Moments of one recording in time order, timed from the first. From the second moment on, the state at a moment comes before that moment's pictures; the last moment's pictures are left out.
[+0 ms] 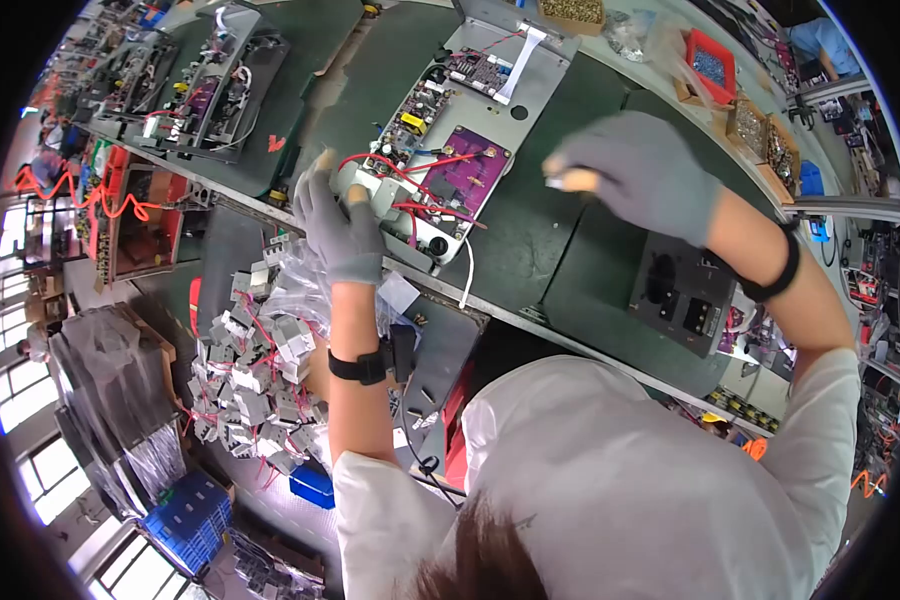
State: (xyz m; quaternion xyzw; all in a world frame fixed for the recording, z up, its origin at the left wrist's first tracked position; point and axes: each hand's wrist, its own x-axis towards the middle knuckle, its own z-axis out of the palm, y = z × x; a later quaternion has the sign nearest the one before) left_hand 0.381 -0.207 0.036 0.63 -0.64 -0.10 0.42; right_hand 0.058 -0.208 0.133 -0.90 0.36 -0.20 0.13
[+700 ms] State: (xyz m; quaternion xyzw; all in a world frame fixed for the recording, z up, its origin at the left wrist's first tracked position) left_hand 0.376 -0.203 0.043 0.63 -0.64 -0.14 0.42; right_hand 0.197 -0.303 0.023 -0.98 0.19 0.00 0.08
